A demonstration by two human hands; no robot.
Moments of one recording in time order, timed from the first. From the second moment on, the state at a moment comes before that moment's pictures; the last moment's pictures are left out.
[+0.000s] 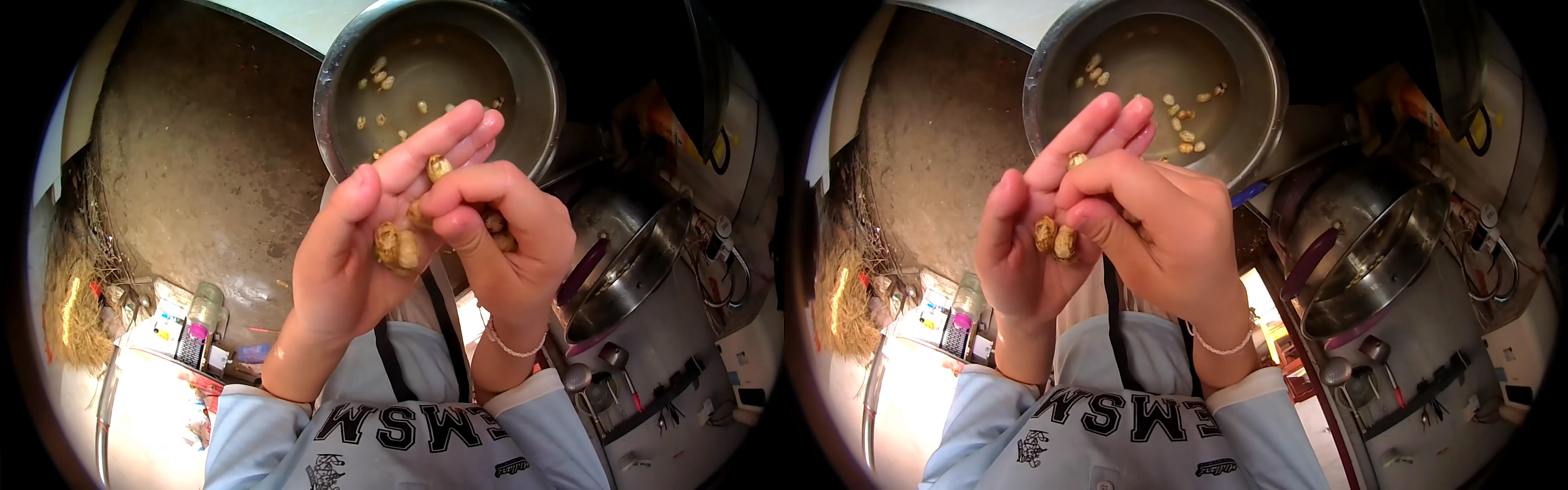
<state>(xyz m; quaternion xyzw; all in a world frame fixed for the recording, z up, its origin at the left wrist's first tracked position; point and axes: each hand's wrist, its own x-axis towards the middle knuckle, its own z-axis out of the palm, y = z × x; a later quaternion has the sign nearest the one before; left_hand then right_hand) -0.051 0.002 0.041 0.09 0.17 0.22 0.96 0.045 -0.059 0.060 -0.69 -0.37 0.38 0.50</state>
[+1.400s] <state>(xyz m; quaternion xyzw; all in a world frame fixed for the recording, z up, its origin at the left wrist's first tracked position) -0.065 0.001 0.055 0.65 0.31 0.29 0.64 0.035 -0.071 0.056 -0.43 -0.06 0.53 0.73</state>
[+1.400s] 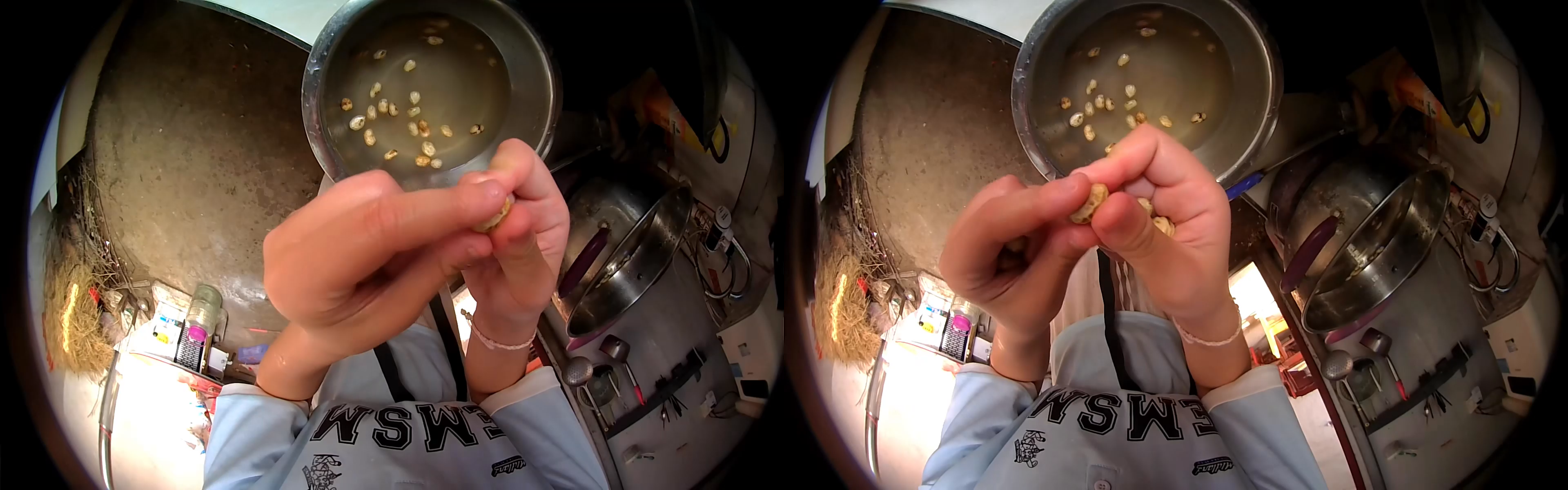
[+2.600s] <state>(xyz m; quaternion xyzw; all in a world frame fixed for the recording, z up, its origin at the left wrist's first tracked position) -0.053 0.012 0.048 0.72 0.27 0.27 0.58 0.049 -0.073 0.050 -0.59 -0.26 0.46 0.61</state>
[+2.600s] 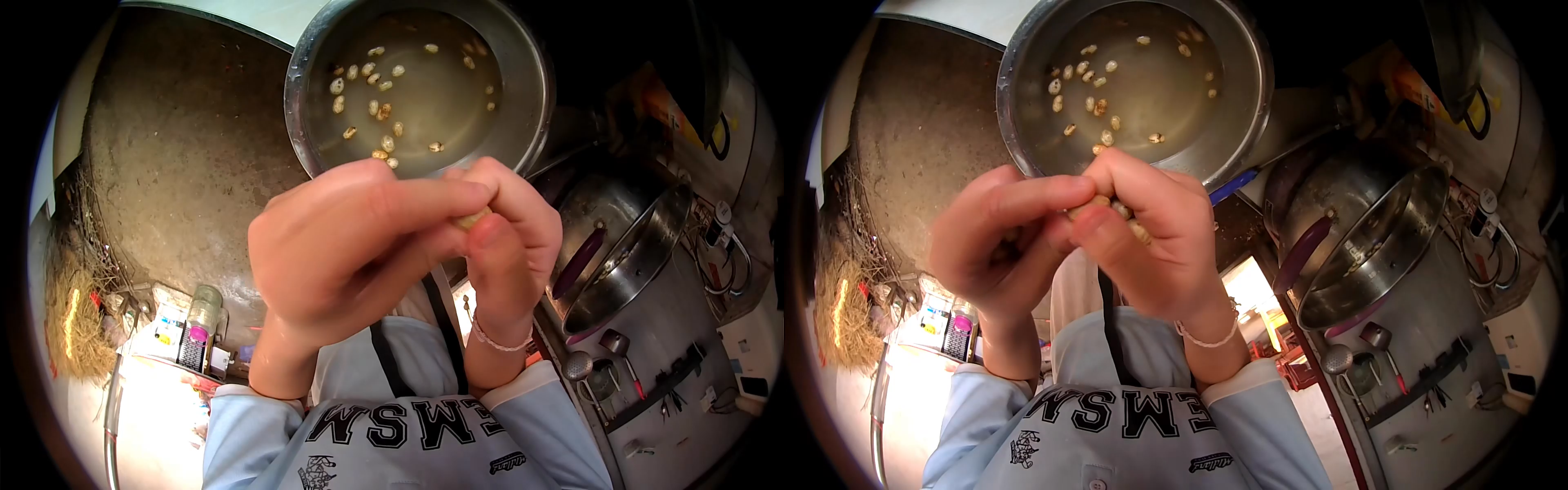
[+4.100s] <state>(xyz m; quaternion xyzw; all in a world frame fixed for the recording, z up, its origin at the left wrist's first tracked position) -0.059 -0.014 0.042 0.31 0.32 0.29 0.85 0.033 -0.082 0.050 -0.57 -0.24 0.47 0.64</state>
